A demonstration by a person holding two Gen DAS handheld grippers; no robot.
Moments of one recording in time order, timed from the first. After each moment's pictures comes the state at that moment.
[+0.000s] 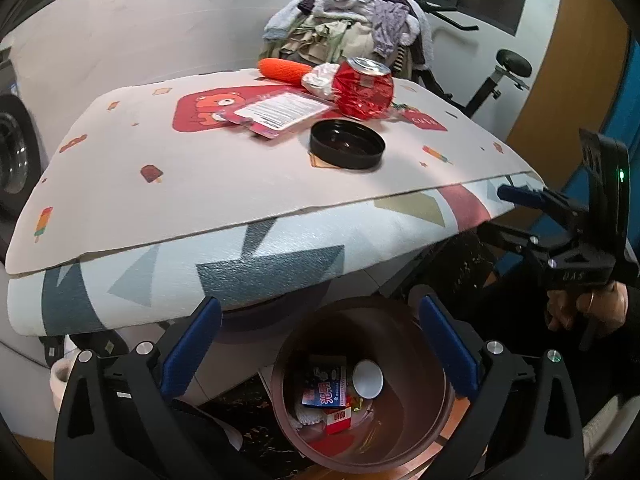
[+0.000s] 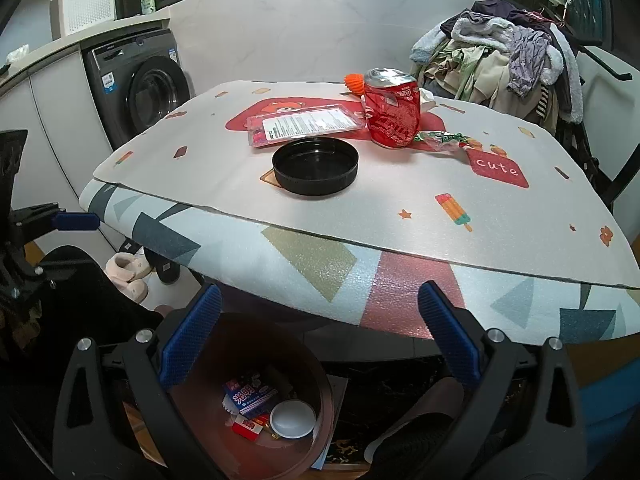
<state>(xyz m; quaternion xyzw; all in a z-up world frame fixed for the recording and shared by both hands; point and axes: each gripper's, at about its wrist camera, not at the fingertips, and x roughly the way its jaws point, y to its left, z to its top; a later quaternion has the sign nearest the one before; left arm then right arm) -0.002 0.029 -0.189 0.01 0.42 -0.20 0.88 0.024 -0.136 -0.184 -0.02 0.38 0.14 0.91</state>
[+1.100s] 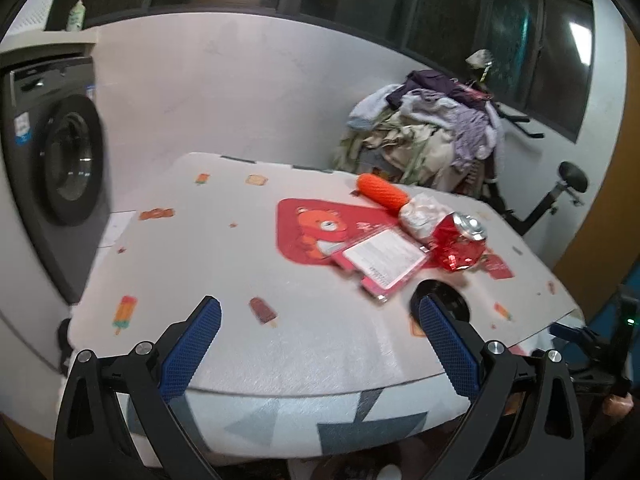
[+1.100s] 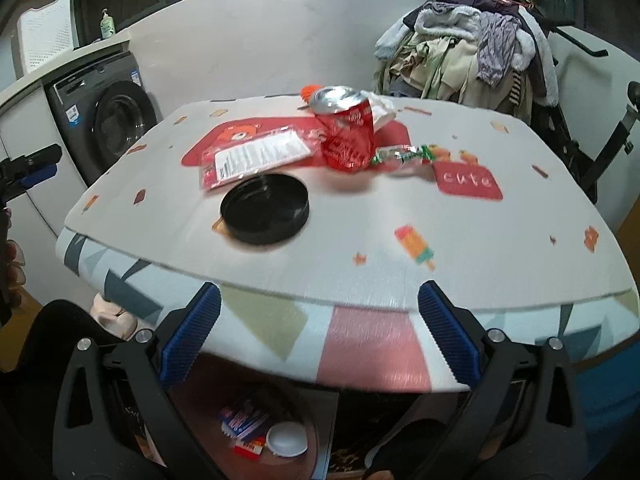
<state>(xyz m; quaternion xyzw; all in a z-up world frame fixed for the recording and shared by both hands) 0.079 0.114 -0.109 -0.08 0.30 -0.09 0.94 0.074 -0.160 -0.163 0.01 0.39 0.10 0.92</state>
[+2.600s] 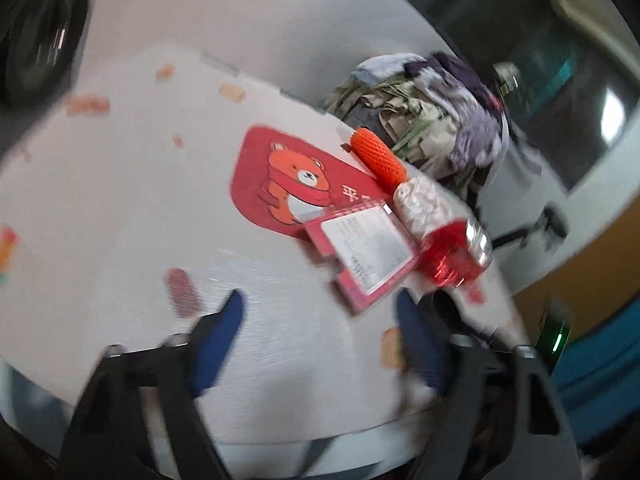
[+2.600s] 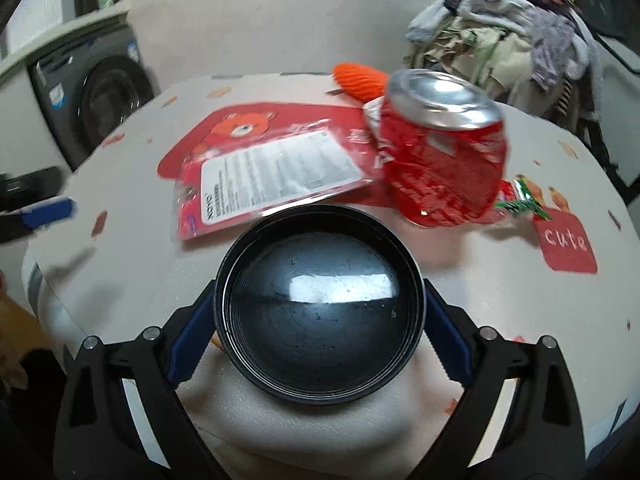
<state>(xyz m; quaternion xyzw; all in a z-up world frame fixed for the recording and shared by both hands) 0.186 0.111 -0.185 -0.28 0.42 -0.14 0.85 0.202 -0.094 -0.205 0.00 0.42 0.11 0.90</state>
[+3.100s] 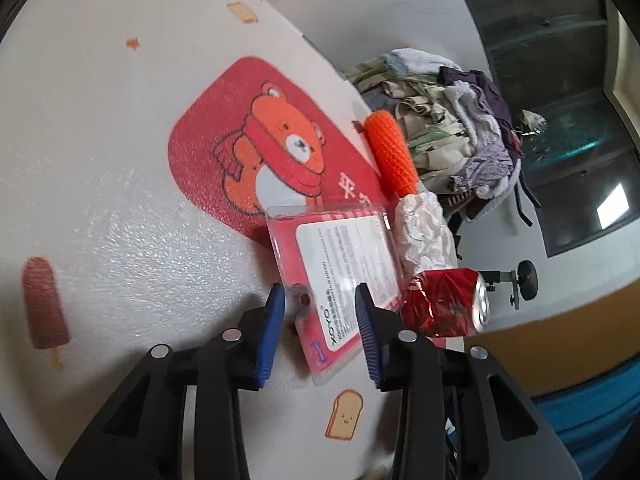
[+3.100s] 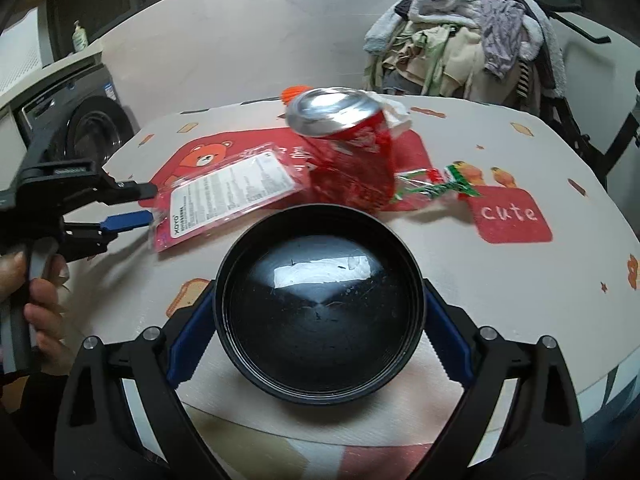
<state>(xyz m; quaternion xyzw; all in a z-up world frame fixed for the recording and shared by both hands) 0.255 0.077 -0.238 -0.39 0.46 -0.14 0.78 0.176 -0.149 -0.192 0.04 0.39 0.07 0.92</state>
